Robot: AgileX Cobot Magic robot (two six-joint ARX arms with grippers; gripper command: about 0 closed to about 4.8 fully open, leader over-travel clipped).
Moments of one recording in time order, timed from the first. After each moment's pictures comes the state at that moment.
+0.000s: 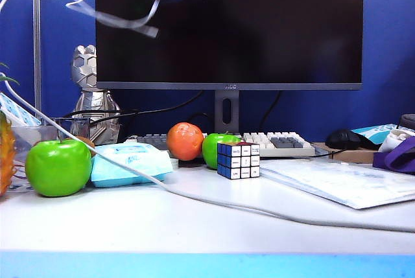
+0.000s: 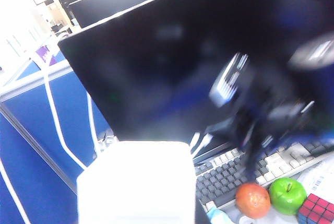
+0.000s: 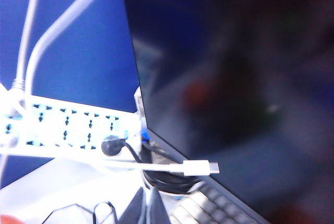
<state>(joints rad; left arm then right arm) -0.70 1.15 1.78 -0.68 -0.47 0.35 0.57 2.17 2.29 -0.29 -0.26 -0.02</state>
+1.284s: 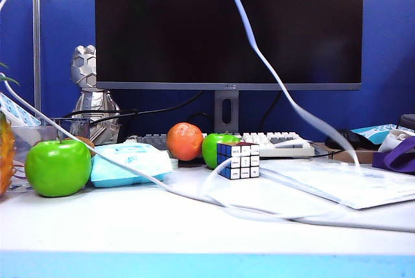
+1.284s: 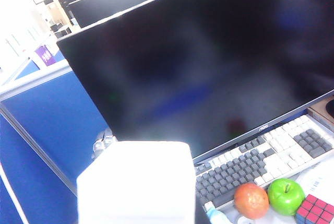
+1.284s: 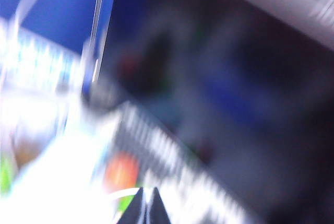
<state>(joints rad) -0.70 1.15 1.77 -0.68 -0.47 0.34 0.56 1.59 2.30 -1.01 -0.04 -0.39</state>
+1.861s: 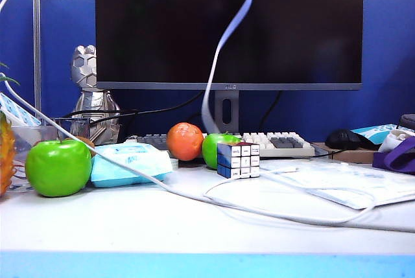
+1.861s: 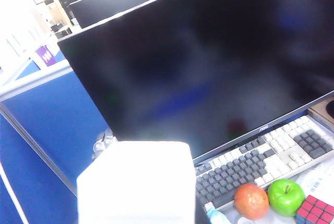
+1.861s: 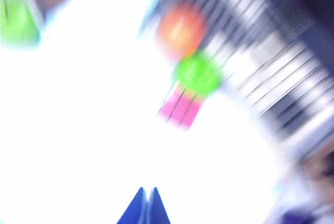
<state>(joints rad) -0.70 1.15 1.78 -0.68 -0.47 0.34 0.56 1.85 2.29 -1.36 -0.03 -0.40</state>
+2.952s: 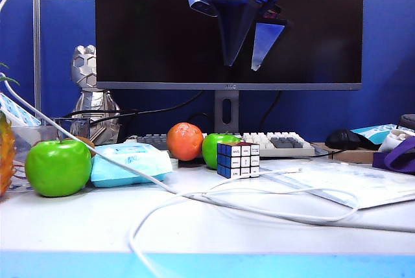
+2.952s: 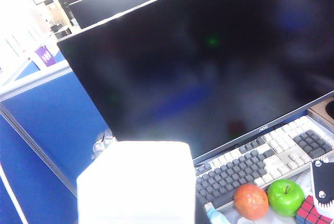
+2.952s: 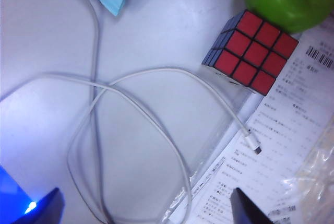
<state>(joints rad) -0.70 1.15 1.78 -0.67 -0.47 0.34 0.56 2.01 2.15 -1.39 -0.06 -0.35</state>
